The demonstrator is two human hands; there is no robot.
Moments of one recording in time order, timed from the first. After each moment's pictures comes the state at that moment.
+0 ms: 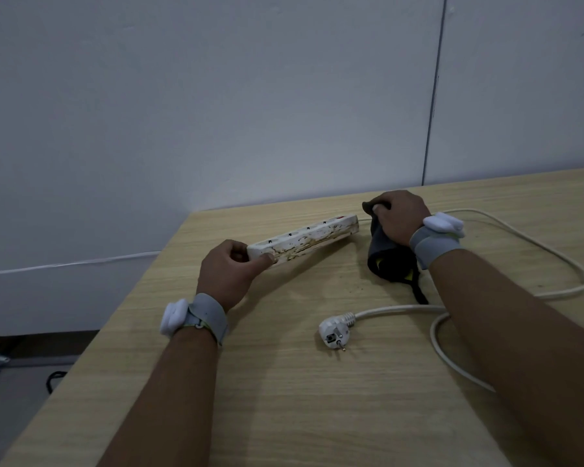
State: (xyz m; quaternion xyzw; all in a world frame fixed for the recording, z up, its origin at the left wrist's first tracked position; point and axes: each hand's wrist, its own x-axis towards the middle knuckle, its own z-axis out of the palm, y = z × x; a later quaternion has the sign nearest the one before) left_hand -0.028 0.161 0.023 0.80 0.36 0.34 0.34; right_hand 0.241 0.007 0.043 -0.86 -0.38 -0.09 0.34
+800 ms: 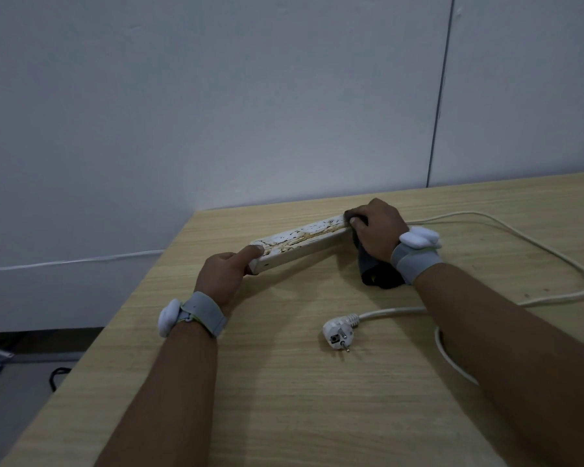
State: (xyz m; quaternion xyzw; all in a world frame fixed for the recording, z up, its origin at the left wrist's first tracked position) left_hand -0.027 0.187 0.011 0.70 0.44 0.31 0.48; right_hand 0.208 0.030 0.034 -0.83 -0.45 -0.07 0.32
